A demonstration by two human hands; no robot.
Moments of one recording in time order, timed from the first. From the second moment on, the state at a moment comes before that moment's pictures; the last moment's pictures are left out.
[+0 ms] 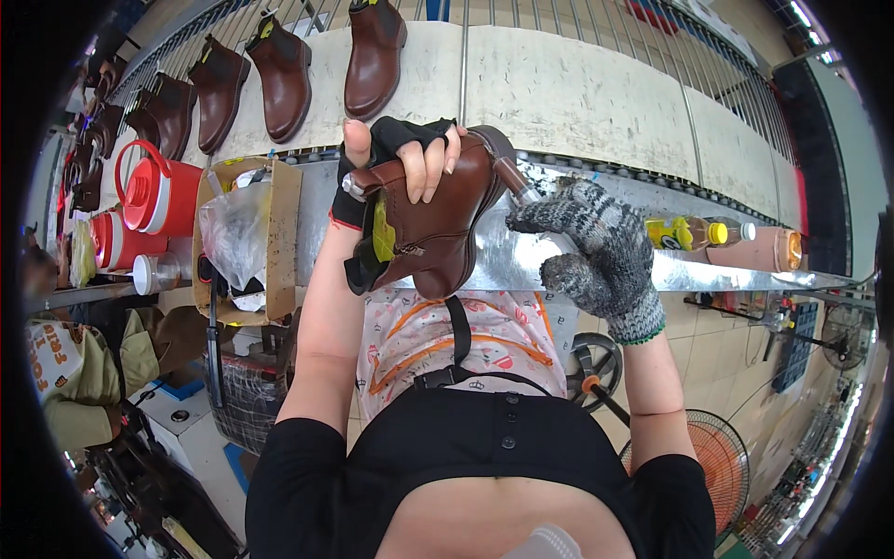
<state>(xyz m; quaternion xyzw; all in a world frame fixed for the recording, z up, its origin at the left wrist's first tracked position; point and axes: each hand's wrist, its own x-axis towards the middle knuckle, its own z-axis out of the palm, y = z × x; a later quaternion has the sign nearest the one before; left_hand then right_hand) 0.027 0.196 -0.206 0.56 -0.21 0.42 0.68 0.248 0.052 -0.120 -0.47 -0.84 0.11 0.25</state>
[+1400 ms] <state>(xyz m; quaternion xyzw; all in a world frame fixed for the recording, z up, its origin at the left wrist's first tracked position) -0.010 0.235 -0.235 0.48 -0.19 0.50 0.70 0.214 0.071 -0.196 -0.47 -0.82 0.13 0.30</state>
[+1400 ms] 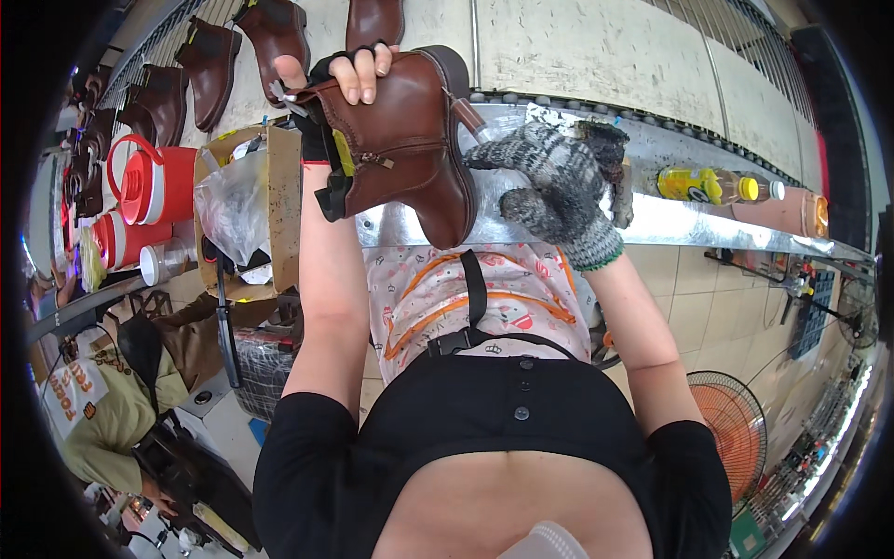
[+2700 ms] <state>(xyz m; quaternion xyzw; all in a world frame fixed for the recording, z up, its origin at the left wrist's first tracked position) -0.086 0.281 -0.290 0.47 -0.06 0.51 0.72 0.204 0.051 -0.252 -0.45 -0.71 0.40 0.37</state>
